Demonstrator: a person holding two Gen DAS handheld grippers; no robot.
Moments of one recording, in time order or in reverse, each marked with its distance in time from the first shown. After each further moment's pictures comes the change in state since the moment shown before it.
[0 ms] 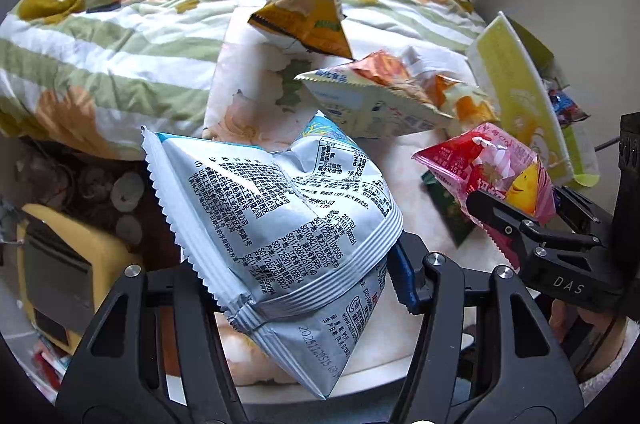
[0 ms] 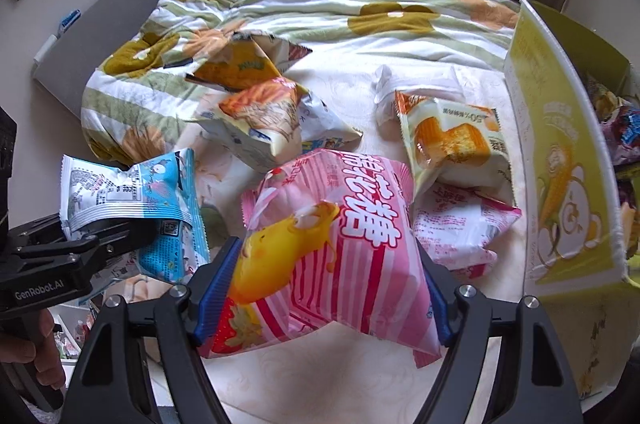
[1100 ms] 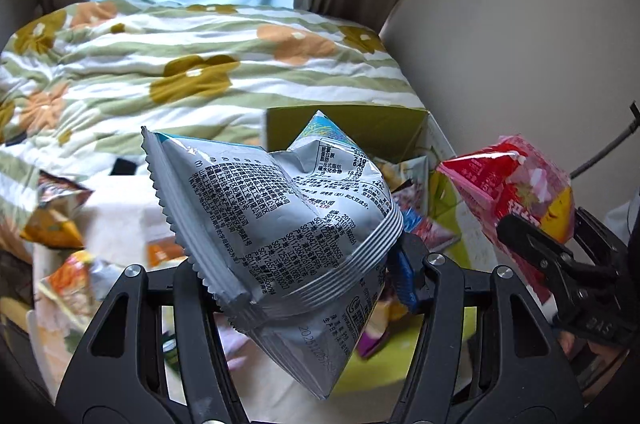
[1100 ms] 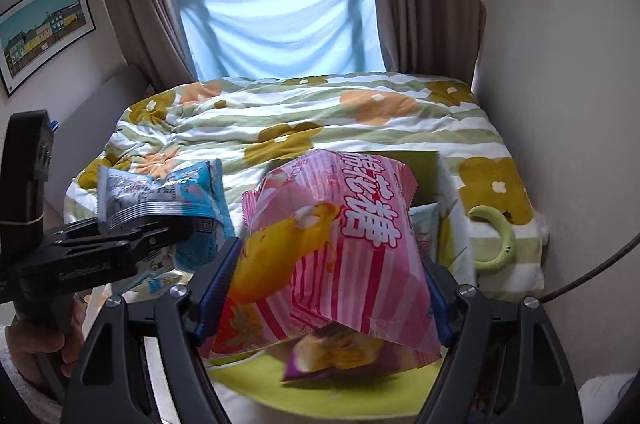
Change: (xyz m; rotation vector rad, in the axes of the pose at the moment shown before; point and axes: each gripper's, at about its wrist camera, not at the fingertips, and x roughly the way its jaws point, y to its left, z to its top) left arm 0.042 -0.360 0.146 0.166 -0.164 -0.096; right arm -0.166 -0.285 0.070 0.093 -0.301 -0.070
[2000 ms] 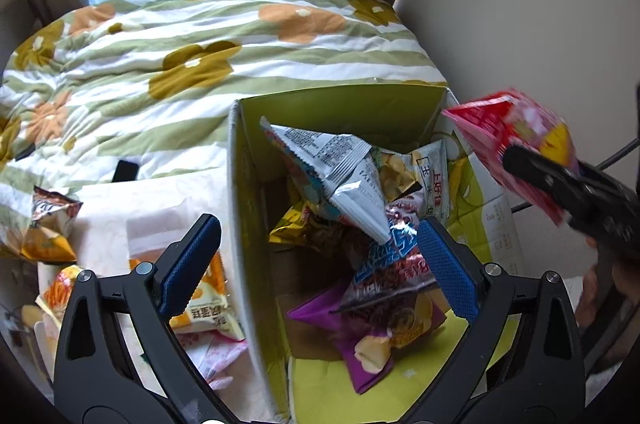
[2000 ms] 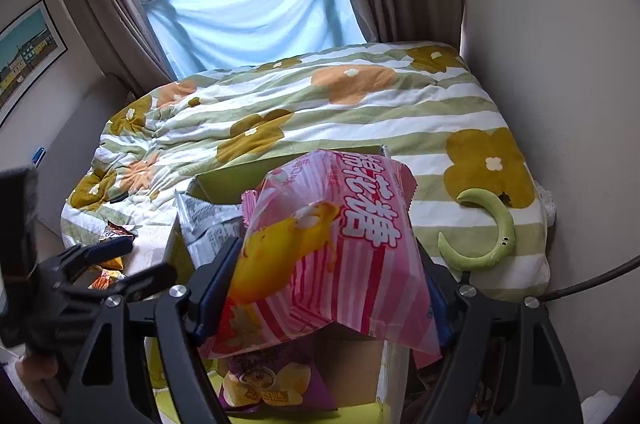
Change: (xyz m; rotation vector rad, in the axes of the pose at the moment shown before) left arm 0.046 -0.029 0.004 0.064 0.078 0.110; right arm 0.062 -0.078 0.033 0.098 0.093 0.027
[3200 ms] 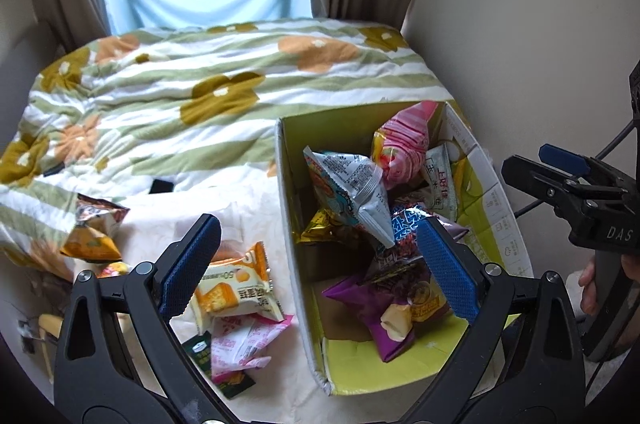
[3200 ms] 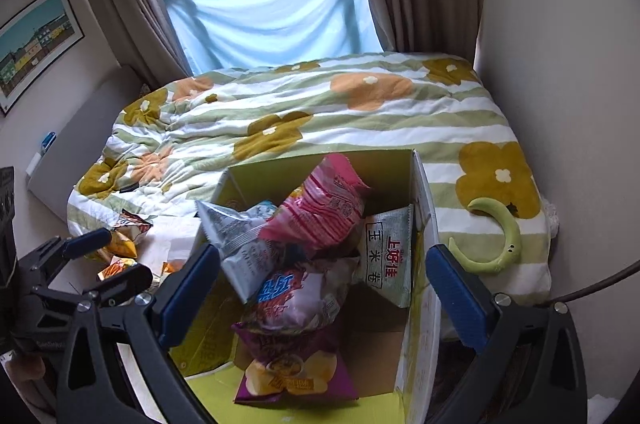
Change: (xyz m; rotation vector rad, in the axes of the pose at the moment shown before) left arm -0.072 0.005 -0.026 0.035 -0.127 0.082; right arm -0.042 0.032 -0.019 -0.068 -0.049 0.030
